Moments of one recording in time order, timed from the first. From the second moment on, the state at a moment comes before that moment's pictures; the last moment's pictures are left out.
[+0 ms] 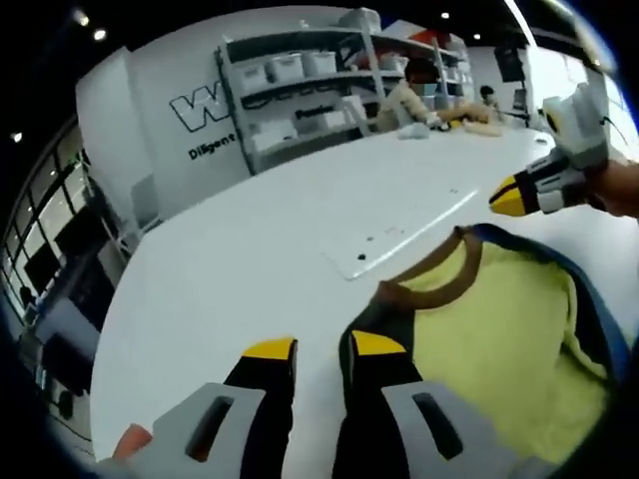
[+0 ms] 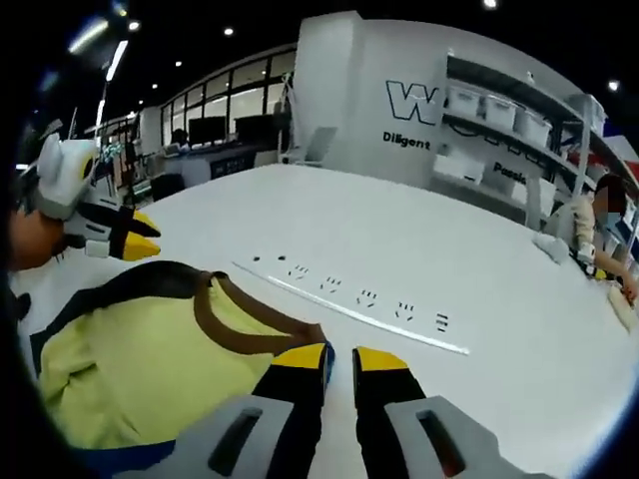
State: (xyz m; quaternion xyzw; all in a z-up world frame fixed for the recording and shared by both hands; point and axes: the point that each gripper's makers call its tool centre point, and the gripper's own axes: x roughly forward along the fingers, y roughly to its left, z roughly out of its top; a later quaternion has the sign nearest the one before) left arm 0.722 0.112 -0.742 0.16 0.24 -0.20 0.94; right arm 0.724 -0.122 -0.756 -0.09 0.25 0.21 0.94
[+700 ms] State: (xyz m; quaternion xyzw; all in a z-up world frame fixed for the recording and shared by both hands) left arm 0.650 0.121 -0.706 0.12 0.23 -0.21 0.94; right arm 0.662 -0.112 -0.697 -0.09 0.20 0.22 0.95
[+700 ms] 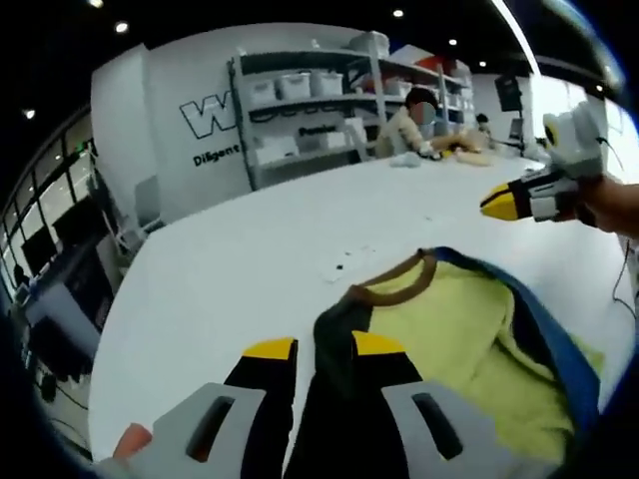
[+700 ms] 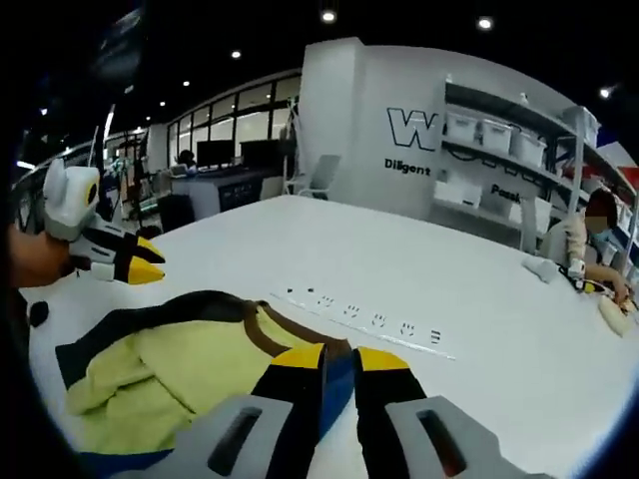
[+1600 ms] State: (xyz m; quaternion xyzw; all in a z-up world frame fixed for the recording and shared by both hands) left arm 0.485 0.131 -0.671 0.12 0.19 -0.23 0.95; right arm 0.481 -0.070 -0.661 -0.12 0.16 0.29 0.94
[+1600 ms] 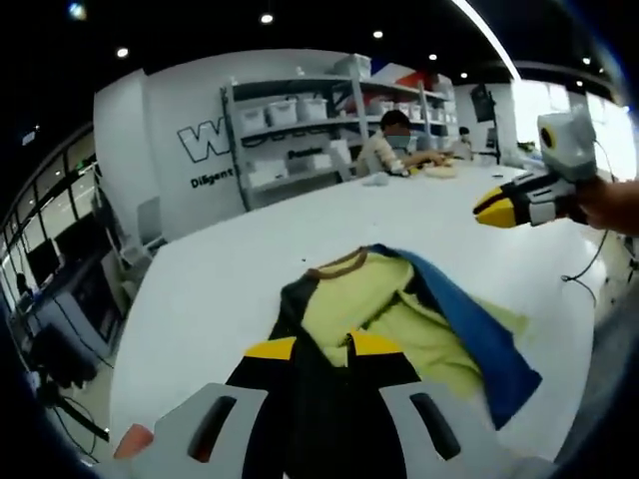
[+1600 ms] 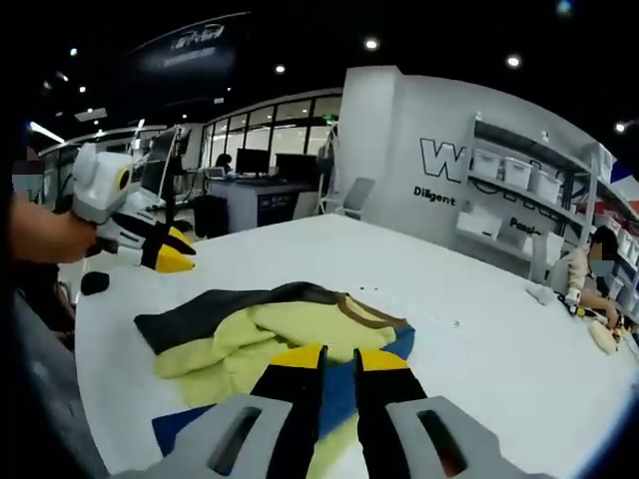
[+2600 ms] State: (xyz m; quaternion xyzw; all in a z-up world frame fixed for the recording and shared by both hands) left arm 0.401 0.145 -0.768 0.20 0.29 -0.29 0.89; right arm 0.353 0.014 -0.754 -0.24 0.24 0.45 0.82
